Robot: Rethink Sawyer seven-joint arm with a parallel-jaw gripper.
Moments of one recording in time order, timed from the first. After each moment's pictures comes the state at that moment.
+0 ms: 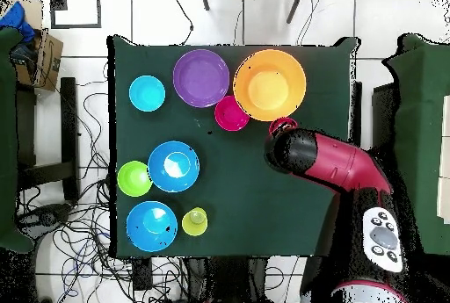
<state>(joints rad) -0.37 -0.62 -0.15 1.57 -0.11 0.48 2.09</state>
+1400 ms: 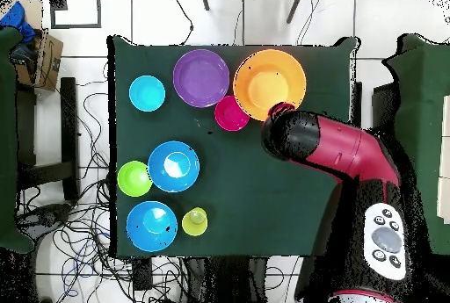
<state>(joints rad) -0.34 -0.67 -0.14 1.49 -0.10 0.58 2.09</state>
